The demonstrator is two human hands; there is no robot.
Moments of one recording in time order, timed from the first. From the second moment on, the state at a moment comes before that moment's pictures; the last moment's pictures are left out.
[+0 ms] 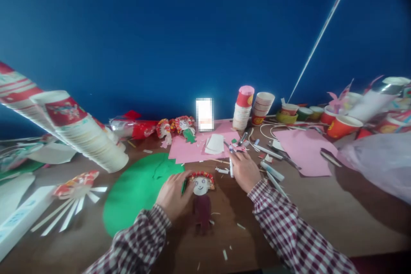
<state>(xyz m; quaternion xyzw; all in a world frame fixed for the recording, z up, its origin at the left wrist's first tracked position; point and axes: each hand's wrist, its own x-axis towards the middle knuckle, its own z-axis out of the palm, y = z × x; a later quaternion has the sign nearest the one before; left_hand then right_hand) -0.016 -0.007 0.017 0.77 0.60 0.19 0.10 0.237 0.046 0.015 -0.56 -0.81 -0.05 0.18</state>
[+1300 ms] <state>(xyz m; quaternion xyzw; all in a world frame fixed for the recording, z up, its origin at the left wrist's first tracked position) -0.059 -0.030 0.063 0.51 0.55 0.45 0.49 0.124 -0.017 0.047 -0.29 -0.55 0.67 0.39</state>
